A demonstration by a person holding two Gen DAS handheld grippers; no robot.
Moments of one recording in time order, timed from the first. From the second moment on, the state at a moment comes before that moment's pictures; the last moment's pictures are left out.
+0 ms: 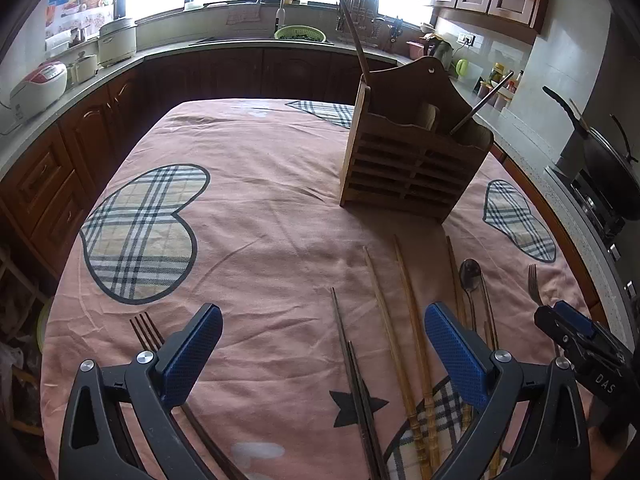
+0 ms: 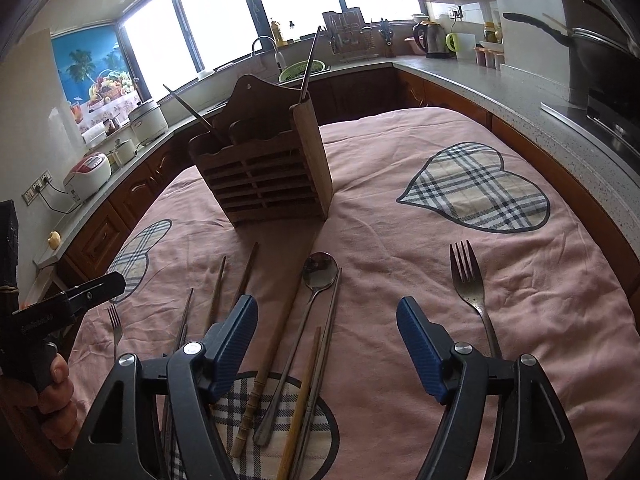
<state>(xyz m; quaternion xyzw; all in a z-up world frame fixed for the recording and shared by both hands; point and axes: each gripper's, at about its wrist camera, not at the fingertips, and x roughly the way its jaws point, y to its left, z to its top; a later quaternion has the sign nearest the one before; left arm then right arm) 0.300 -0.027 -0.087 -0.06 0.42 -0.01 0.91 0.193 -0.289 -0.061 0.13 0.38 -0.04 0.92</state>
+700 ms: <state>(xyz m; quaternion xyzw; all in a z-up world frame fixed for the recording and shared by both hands) 0.374 -0.047 -0.084 -0.03 0.47 -0.02 0.88 0.252 -0.300 -0.107 0.12 0.45 -0.05 0.89</state>
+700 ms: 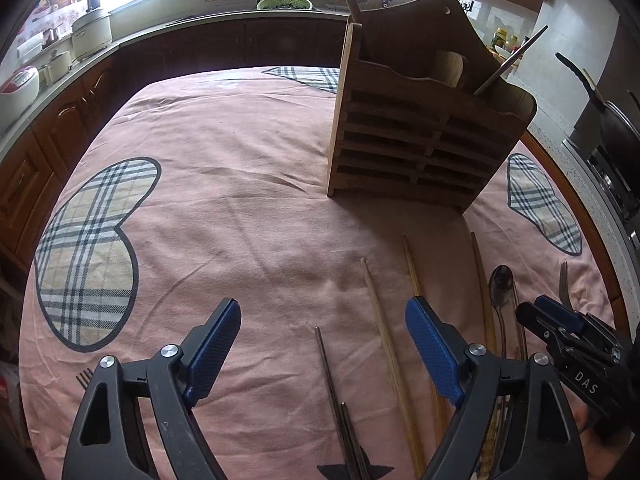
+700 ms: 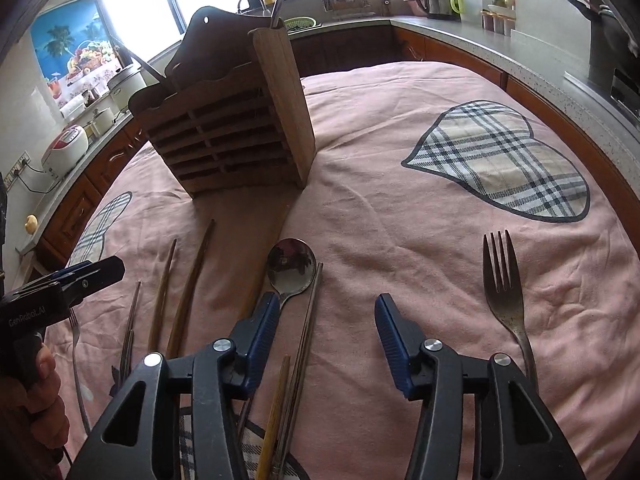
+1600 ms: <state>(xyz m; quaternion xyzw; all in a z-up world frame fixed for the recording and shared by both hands) 0.346 -0.047 -0.053 -0.07 0.44 -0.09 0.89 0.248 -0.305 -0.072 0.14 0.41 -0.02 0.90</state>
